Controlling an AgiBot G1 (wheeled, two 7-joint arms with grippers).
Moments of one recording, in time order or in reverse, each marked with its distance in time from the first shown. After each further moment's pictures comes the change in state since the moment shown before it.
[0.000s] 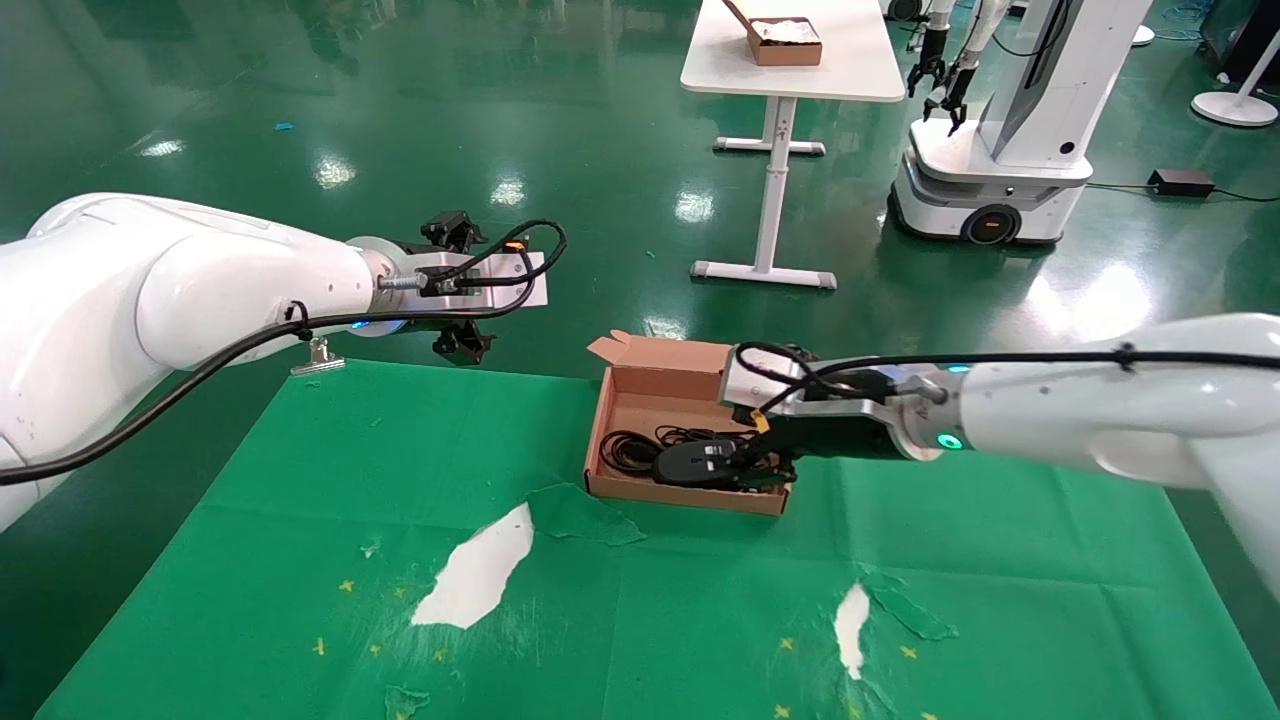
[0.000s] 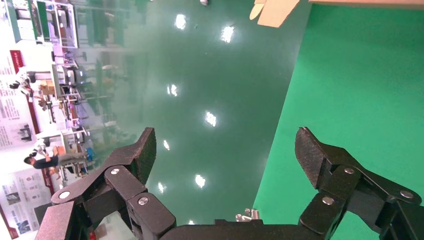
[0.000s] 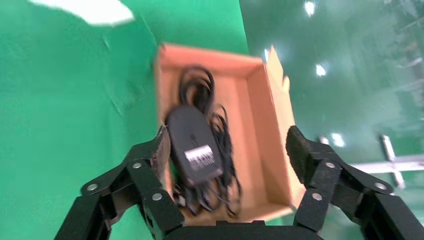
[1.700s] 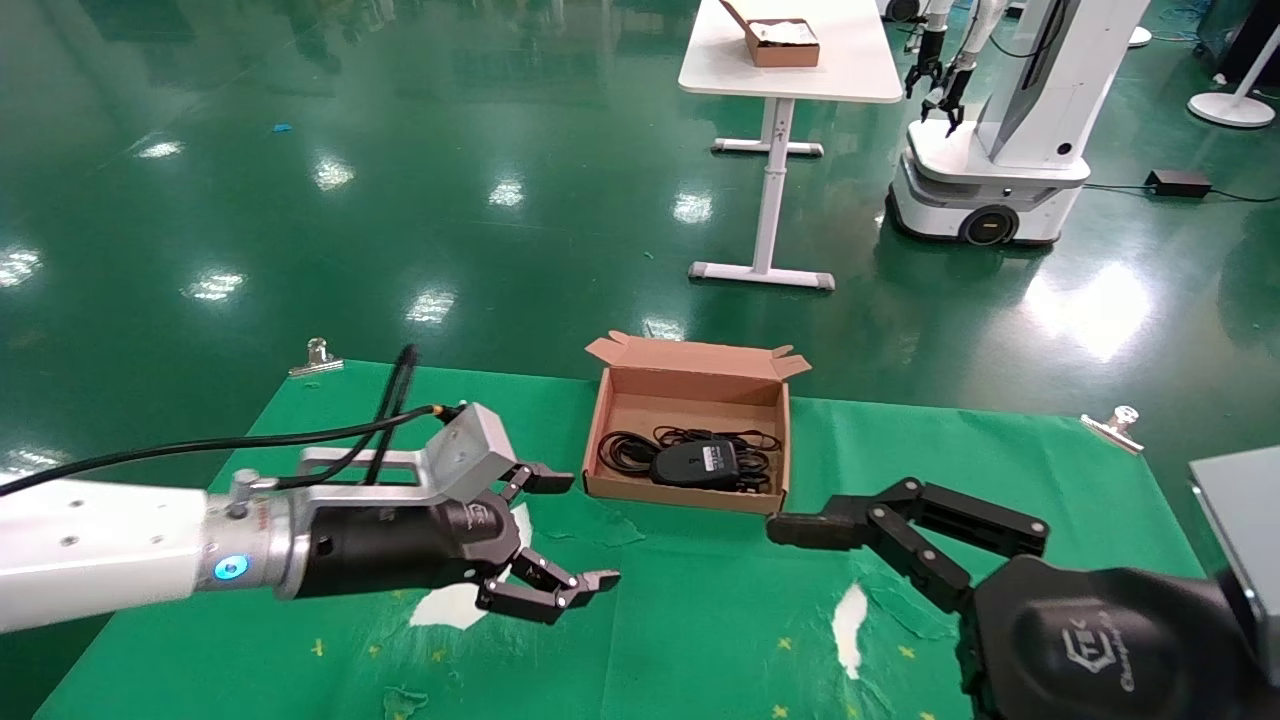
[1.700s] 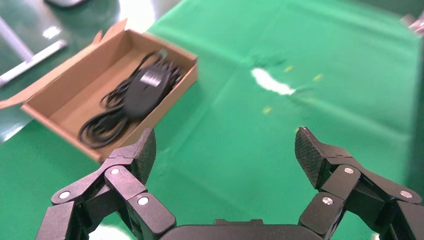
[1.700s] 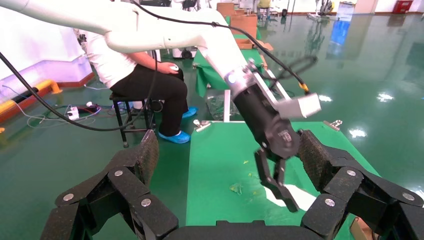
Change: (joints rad) left arm 0.477 -0.398 -0.673 -0.431 -0.656 0.511 0.122; right arm -0.566 0.586 0.446 0.805 0.773 -0.495 0.425
